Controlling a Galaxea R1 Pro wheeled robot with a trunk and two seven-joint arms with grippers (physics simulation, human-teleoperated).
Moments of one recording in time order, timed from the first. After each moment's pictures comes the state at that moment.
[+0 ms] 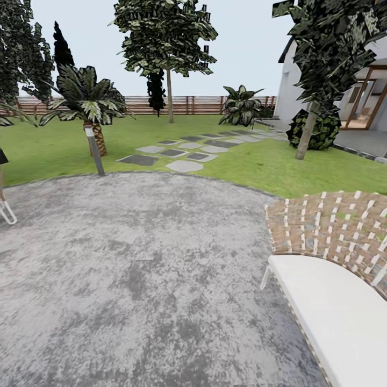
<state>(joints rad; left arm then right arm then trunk) -0.14 0.11 0.09 -0.29 0.01 -0.35 0.00 -0.10 -0.07 0.00 -0.38 0.00 -0.45 0.00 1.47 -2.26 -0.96</state>
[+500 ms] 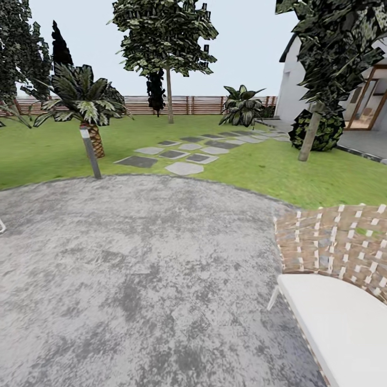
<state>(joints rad) -0.14 0.11 0.09 -0.29 0.01 -0.35 0.00 -0.10 -0.07 0.00 -0.38 0.00 -0.45 0.00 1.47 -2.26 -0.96</state>
